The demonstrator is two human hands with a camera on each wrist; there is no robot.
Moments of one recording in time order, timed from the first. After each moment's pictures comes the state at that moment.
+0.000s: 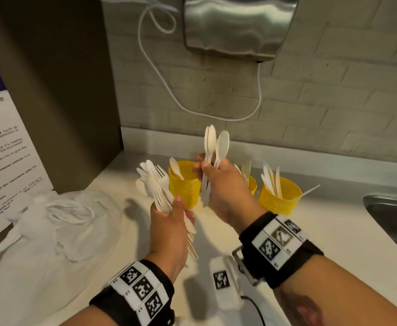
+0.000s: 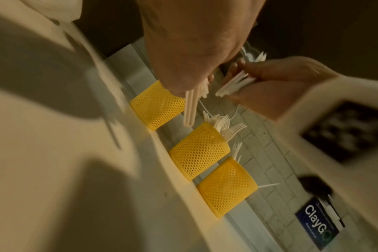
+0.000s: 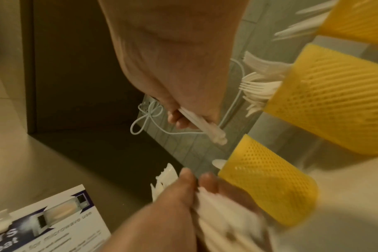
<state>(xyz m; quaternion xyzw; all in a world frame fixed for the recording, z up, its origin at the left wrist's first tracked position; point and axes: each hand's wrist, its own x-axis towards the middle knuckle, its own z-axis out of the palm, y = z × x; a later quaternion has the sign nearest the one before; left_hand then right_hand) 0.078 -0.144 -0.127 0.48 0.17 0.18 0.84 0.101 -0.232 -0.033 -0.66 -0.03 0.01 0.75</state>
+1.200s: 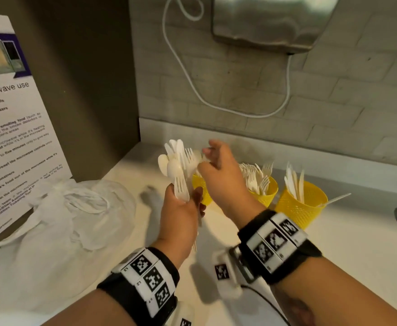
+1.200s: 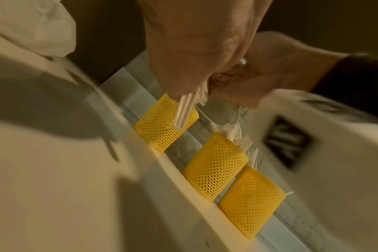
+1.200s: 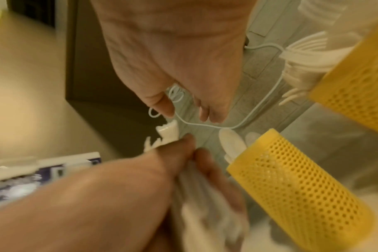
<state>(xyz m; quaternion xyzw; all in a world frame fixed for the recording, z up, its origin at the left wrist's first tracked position) 0.082 -0.128 -0.107 0.56 0.11 0.16 0.80 0.127 -0.204 -0.048 -0.79 -0.10 -0.06 0.60</state>
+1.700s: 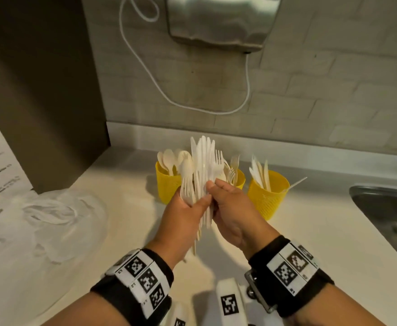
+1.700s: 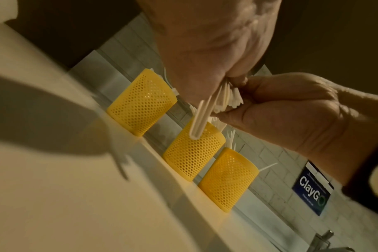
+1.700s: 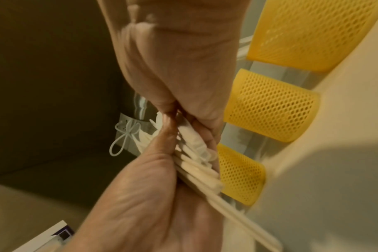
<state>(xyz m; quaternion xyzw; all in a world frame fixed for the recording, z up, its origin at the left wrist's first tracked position) 0.066 -0.166 -0.100 0.65 -0.06 0.07 0.75 0.080 -0.272 -0.074 -0.53 -0.02 0.10 0.84</state>
